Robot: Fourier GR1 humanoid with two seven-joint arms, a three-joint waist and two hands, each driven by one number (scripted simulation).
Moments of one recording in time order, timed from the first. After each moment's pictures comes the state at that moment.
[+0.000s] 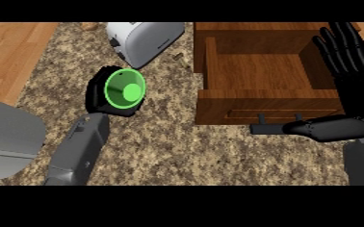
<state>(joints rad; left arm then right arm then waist) -0.63 0.10 0.26 -0.50 0.09 -0.14 -1.00 -0.27 -0.24 -0.15 -1.83 -0.15 0.19 0.11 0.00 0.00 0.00</state>
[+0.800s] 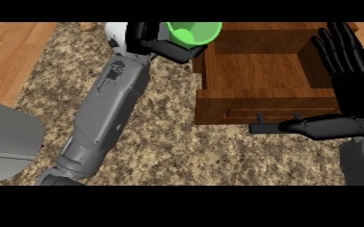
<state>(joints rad) -0.98 0.00 0.04 -0.83 0.13 0.12 -0.46 -0.27 -0.22 -0.15 -1.82 -0.11 0.17 0.08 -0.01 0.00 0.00</state>
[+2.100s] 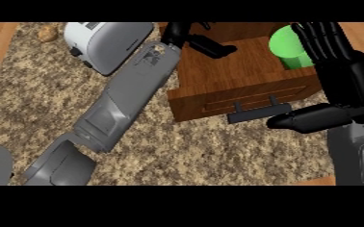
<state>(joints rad) -1.32 0.00 -0.31 -0.29 0.29 0.27 -0.21 -0.38 -0.22 -0.10 -1.77 -0.14 0.22 0.06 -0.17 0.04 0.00</state>
